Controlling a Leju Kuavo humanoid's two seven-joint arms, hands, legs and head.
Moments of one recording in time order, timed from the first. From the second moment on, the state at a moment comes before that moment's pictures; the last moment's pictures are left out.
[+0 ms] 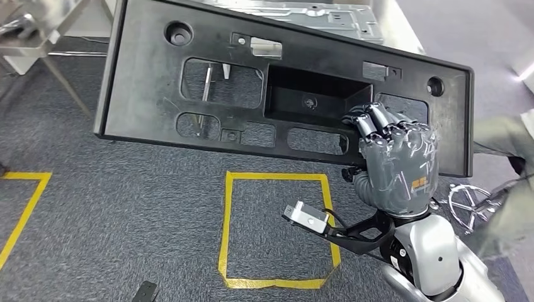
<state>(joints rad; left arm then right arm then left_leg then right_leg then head) -0.12 0.12 -1.00 -0.26 0.83 0.10 -0.37 -0.46 -0.46 0.62 -2.14 1.31 -0.12 0.59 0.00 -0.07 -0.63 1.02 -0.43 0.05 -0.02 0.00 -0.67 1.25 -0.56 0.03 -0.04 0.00</state>
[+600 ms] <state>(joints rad) -0.11 0.17 -1.01 -0.26 0.86 0.07 -0.30 -0.47 -0.47 0.59 -2.09 0.90 -0.08 0.70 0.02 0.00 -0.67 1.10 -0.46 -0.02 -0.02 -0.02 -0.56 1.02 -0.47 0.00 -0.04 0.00</state>
